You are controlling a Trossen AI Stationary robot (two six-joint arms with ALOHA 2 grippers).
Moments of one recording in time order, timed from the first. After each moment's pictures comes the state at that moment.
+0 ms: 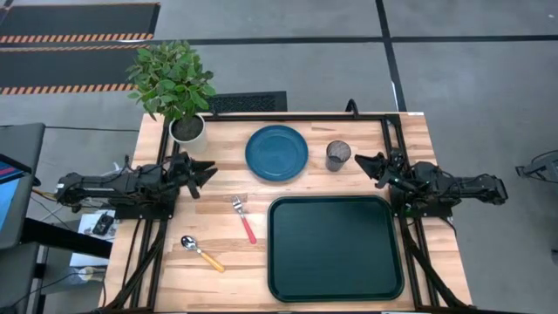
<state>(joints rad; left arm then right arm) -0.01 0.21 0.15 -0.04 -0.41 -0.49 -0.02 0.04 0.02 0.24 0.43 0.67</state>
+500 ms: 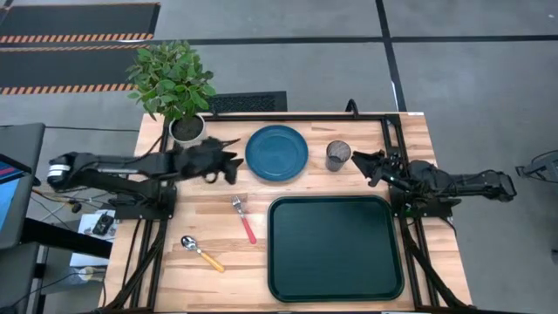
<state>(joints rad) 0.16 1.03 0.69 -0.24 -0.31 -0.58 -0.02 0.20 0.08 0.24 0.48 0.58</state>
